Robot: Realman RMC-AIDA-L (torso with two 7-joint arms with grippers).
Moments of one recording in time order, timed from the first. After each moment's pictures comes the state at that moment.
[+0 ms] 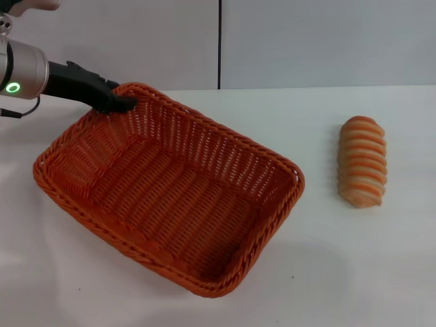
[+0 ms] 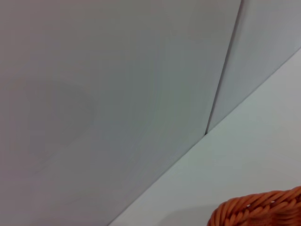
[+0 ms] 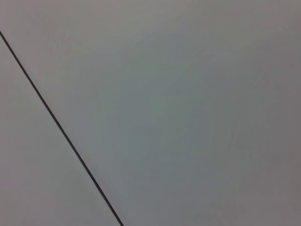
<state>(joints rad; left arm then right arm) -0.67 -2.06 0.94 1.00 2.47 1.25 -2.05 0.24 2.03 -0.05 -0.32 -1.28 -1.47 1.20</state>
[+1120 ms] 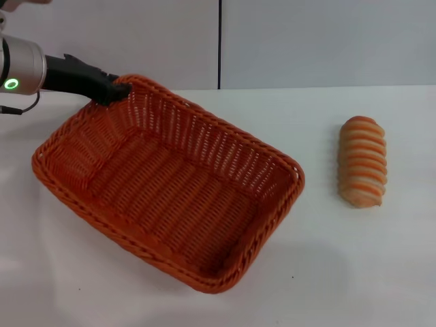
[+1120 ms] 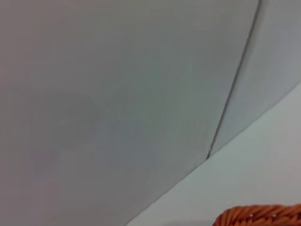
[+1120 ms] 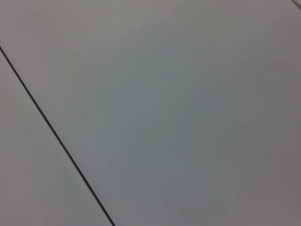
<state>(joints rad) -0.64 -2.06 0.95 1.04 2.41 1.22 -2.09 0.23 2.04 -0.05 -0.32 -1.28 -1.45 1.20</state>
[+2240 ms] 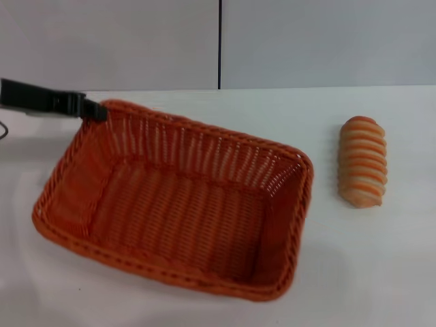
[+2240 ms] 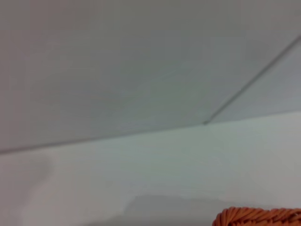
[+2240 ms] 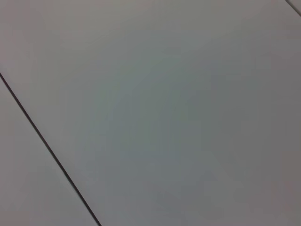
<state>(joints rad) -0.53 -2.06 0.89 1.26 2.41 1.52 -2.59 0.24 2.03 -0.05 -0.31 -1.28 -1.39 1.19</state>
